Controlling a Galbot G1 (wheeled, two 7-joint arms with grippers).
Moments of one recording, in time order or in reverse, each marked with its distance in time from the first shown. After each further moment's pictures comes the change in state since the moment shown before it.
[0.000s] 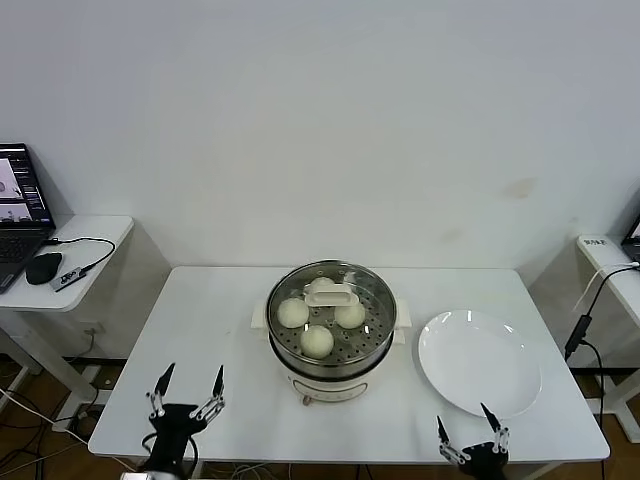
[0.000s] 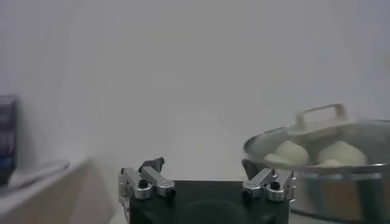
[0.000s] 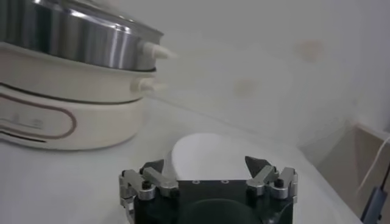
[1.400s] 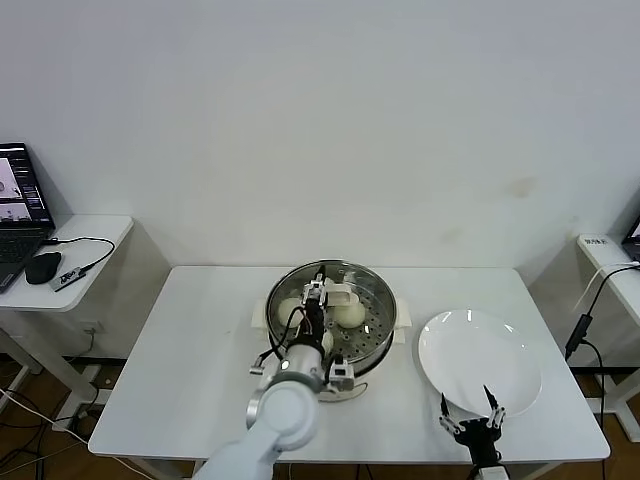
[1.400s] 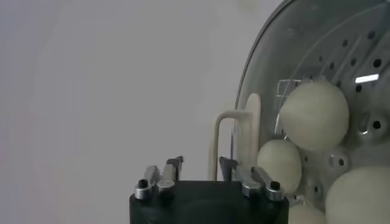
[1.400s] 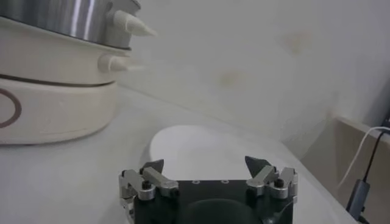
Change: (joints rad) left arm -0.844 -0.060 0.673 0.263 1.510 0.651 0.457; right arm 0.238 0.165 0.074 -0.196 -0.190 0.011 0.013
